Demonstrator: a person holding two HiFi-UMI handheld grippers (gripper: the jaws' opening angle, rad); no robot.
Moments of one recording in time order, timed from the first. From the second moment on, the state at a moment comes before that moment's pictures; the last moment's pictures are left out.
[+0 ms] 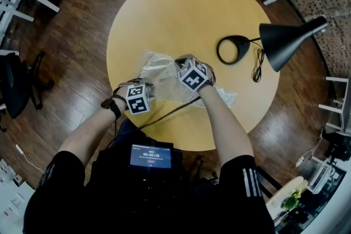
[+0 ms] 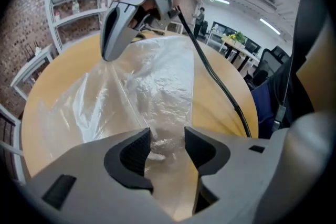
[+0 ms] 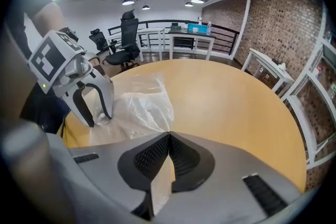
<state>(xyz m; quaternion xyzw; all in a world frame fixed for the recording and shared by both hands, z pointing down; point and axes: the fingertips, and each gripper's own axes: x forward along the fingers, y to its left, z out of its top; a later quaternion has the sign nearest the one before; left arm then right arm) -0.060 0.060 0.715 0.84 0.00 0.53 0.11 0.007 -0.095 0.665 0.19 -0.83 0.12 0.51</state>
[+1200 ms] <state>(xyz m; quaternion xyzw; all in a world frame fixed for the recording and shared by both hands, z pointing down) 0.008 0.085 0.712 0.85 0.05 0.52 0.03 -0.004 -0.115 0.683 0.19 -0.83 0.12 0.51</state>
